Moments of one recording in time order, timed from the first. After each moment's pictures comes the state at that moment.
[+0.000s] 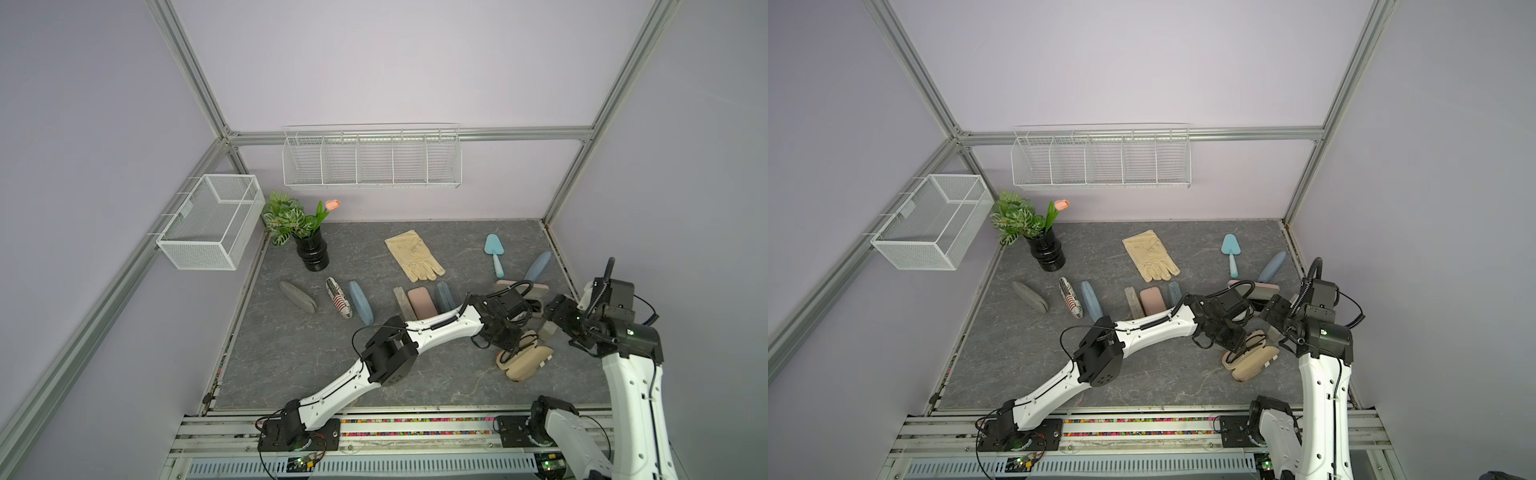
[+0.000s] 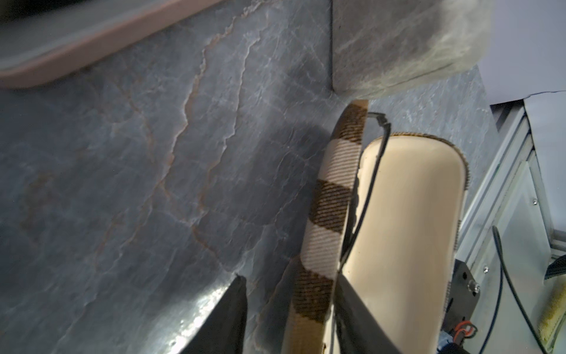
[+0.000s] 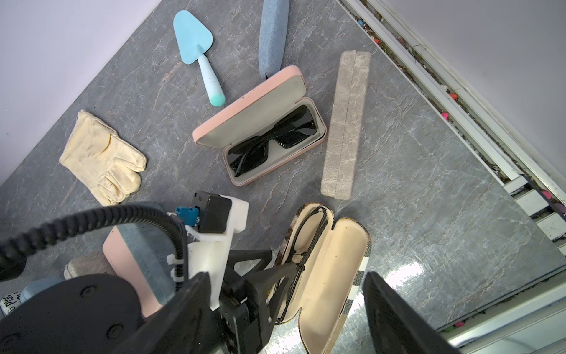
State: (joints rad) left arm -1.23 2.60 2.38 -0.80 0.26 -0.51; right arm -0.25 0.85 1.00 -1.09 -0.07 0.42
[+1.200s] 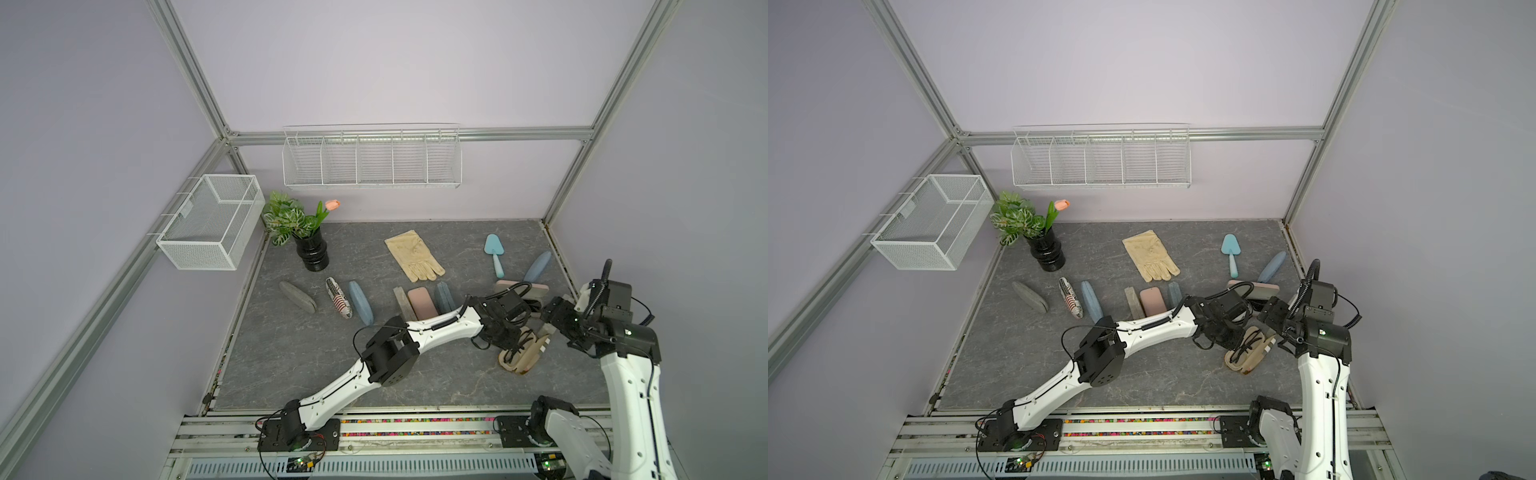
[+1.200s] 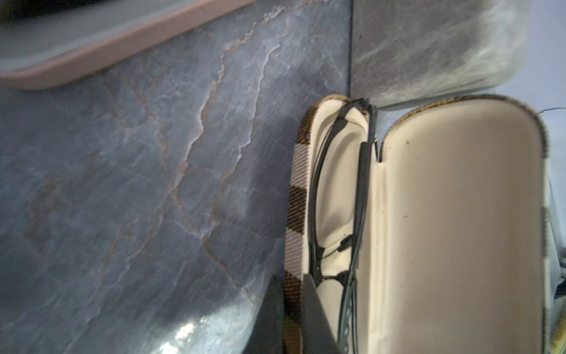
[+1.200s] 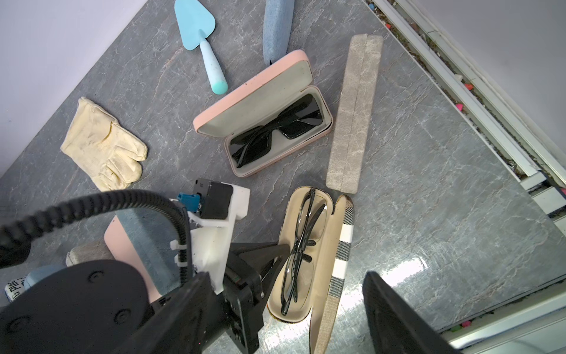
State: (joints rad) left arm -1.22 2.60 2.33 -0.75 0.23 -0.55; right arm -0.26 0.85 0.98 -1.09 -0.10 0.41
